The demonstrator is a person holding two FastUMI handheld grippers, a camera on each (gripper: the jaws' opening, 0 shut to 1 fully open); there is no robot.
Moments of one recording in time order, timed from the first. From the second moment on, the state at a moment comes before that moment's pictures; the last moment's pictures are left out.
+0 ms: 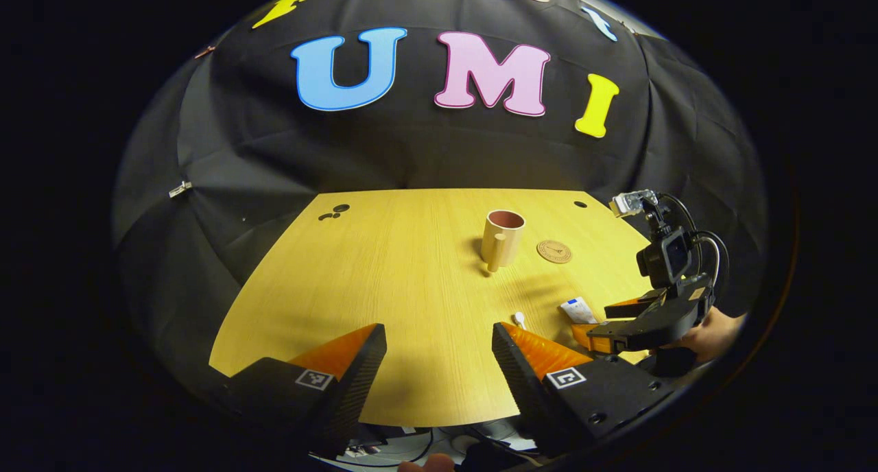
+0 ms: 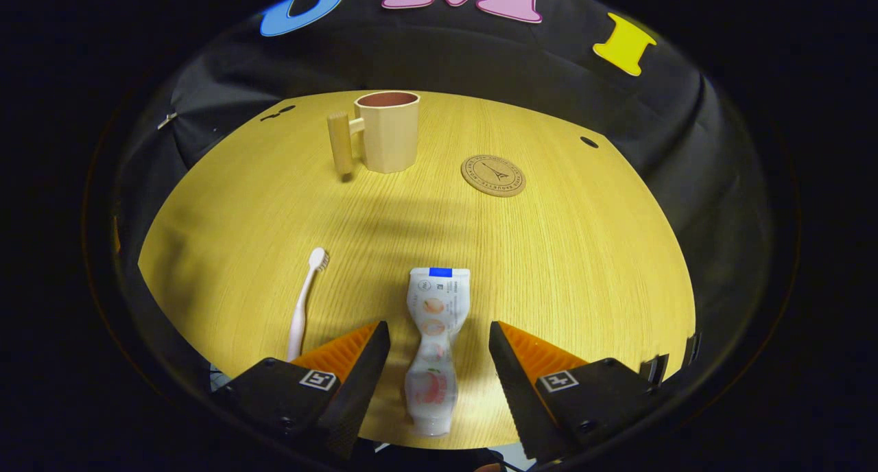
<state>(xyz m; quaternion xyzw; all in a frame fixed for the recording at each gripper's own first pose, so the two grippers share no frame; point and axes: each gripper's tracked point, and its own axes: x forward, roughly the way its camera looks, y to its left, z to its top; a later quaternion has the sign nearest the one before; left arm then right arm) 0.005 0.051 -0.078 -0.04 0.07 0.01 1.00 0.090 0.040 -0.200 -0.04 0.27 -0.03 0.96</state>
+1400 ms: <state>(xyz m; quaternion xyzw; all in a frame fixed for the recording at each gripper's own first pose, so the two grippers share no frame) 0.003 -0.009 -0.092 -0.04 0.11 0.02 0.99 0.076 0.033 -0.198 0.03 0.29 0.06 0.95</state>
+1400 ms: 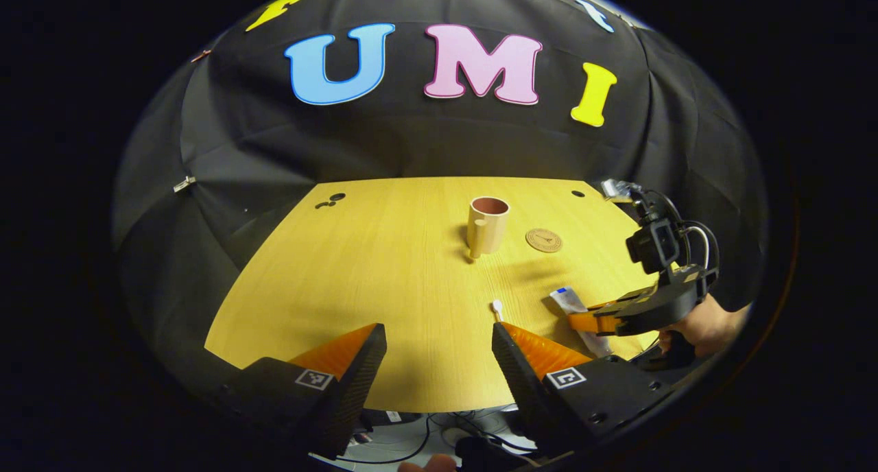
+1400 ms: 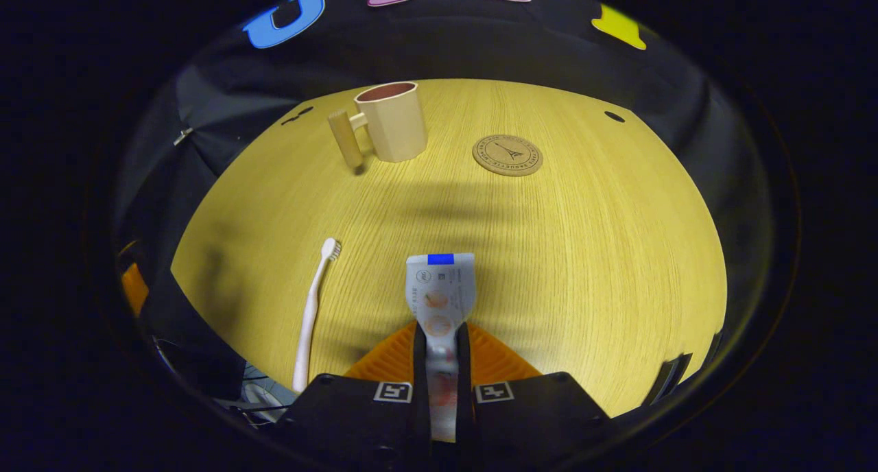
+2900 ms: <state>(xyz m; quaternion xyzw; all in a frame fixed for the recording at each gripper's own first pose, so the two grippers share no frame) 0.141 -0.090 -0.186 -0.03 0.28 0.02 0.96 0.061 -0.104 -0.136 0.08 0.25 0.06 0.96</state>
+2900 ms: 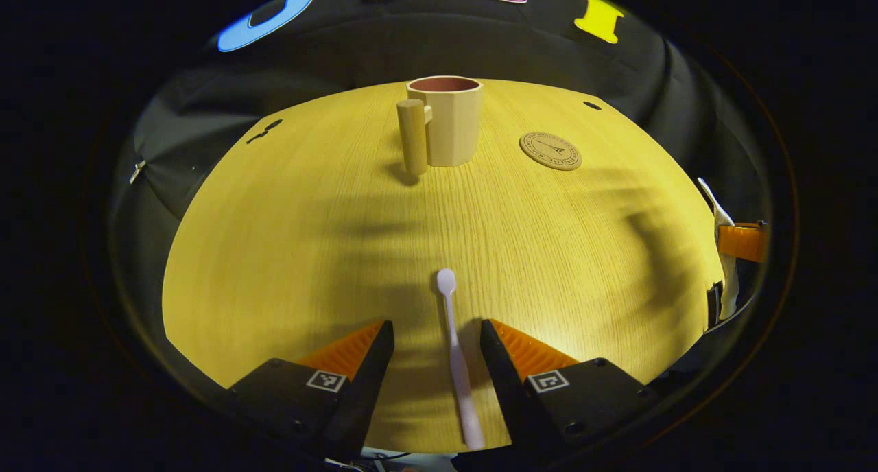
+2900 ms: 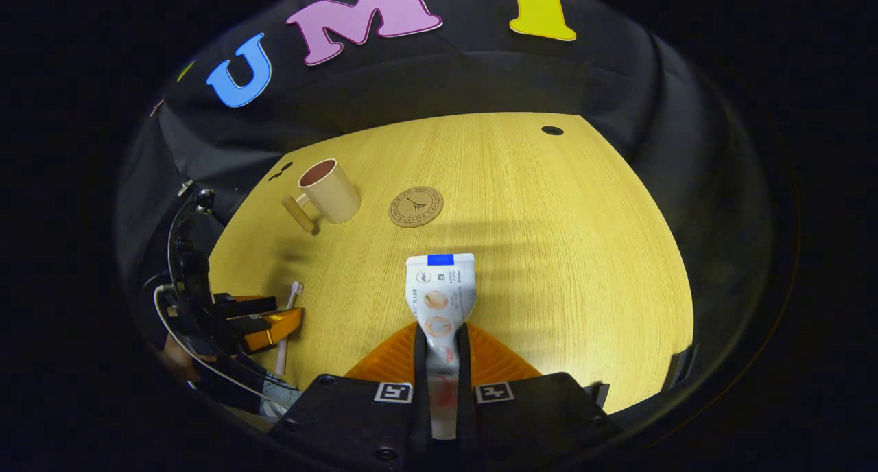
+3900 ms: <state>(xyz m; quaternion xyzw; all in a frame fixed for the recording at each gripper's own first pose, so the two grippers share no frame) 0.154 -0.105 -0.184 -0.04 0.29 -0.02 0.95 0.072 -0.083 -0.113 0.12 0.22 0.08 0.97</state>
